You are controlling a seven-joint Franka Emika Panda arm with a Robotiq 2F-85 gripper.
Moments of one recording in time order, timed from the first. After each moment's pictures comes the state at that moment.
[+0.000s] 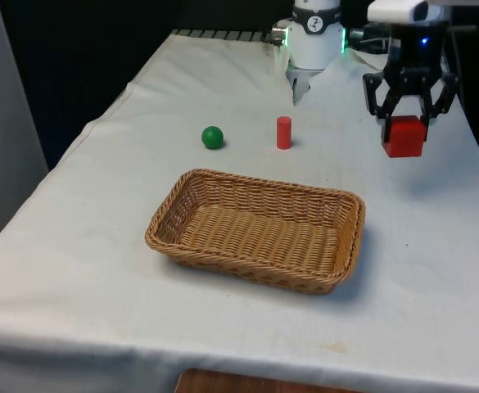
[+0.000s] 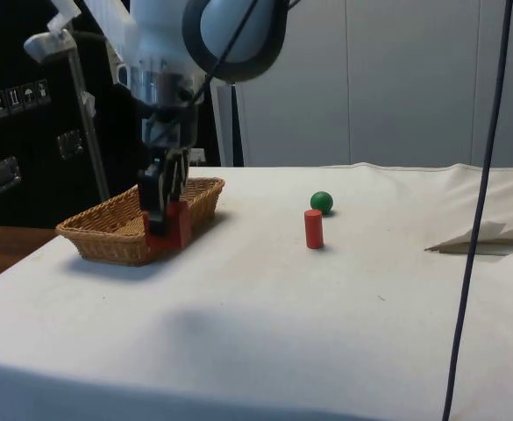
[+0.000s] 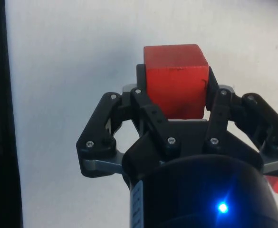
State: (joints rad) arm 0.54 0.30 -0.27 -2.19 0.07 2.69 0.07
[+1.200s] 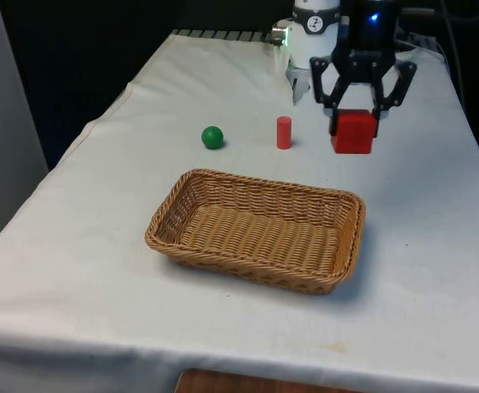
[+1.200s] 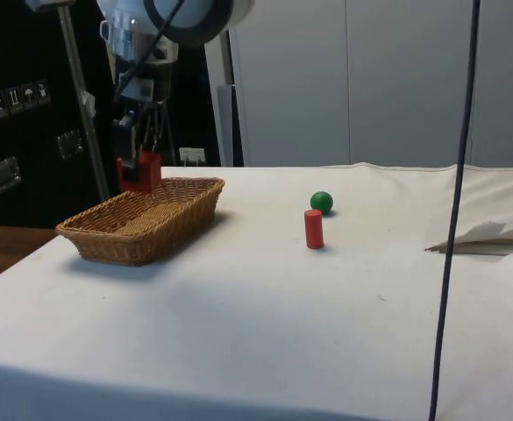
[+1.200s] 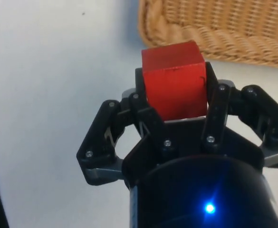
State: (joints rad) arm 0.51 0.35 -0.40 -2.02 0.10 2.64 -0.07
